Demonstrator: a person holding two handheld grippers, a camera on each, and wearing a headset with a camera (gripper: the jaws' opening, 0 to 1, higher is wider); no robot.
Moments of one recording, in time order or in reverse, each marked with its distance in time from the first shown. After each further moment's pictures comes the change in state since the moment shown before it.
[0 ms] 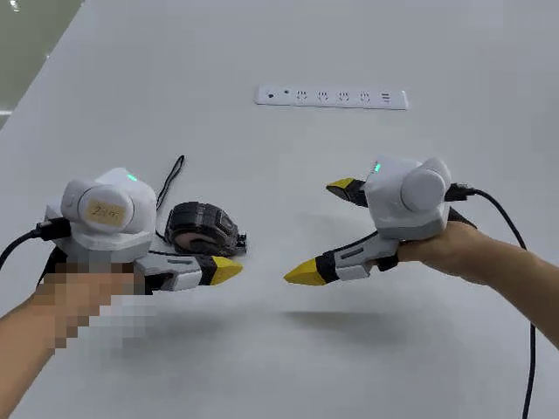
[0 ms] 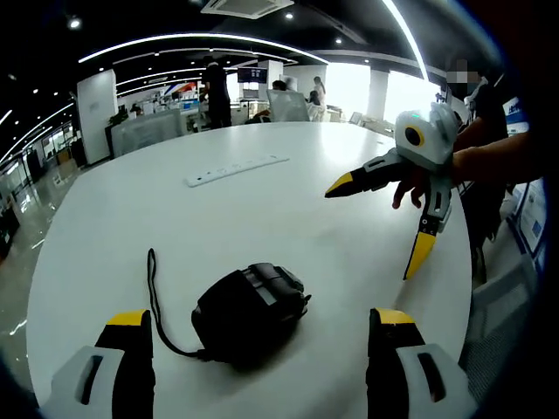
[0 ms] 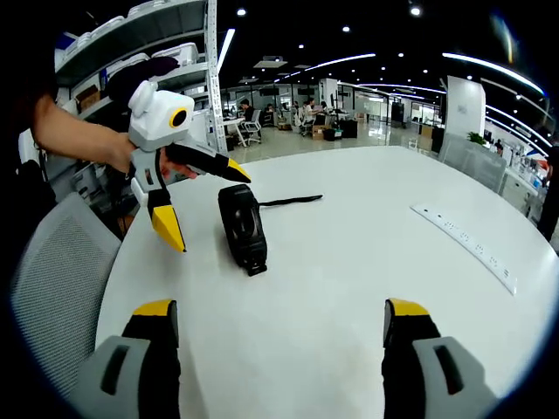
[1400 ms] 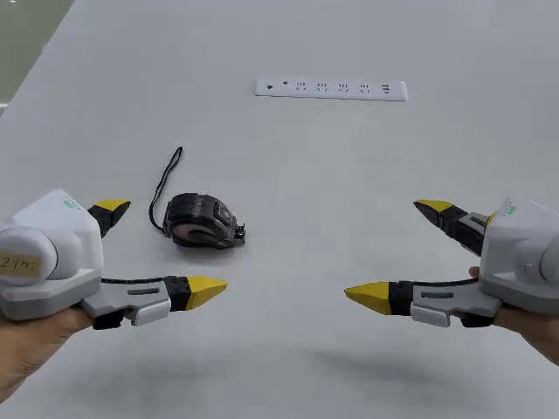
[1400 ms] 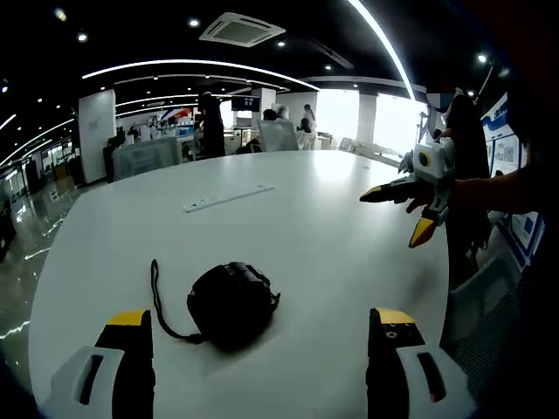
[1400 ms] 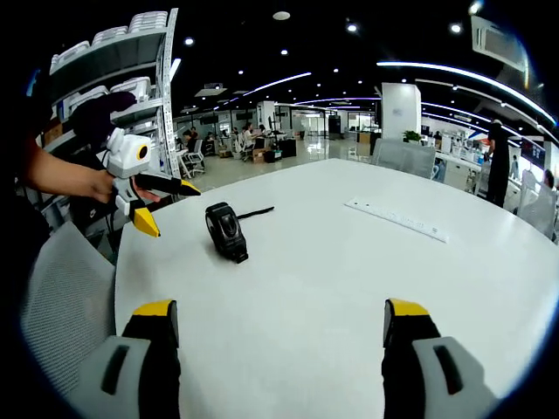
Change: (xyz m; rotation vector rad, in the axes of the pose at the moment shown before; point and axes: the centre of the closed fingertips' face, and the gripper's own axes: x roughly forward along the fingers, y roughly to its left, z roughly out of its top) left arm -0.051 -0.019 0.001 -0.005 -0.139 -0.015; right arm -0.106 0.018 -0.021 0.163 -0.126 -0.286
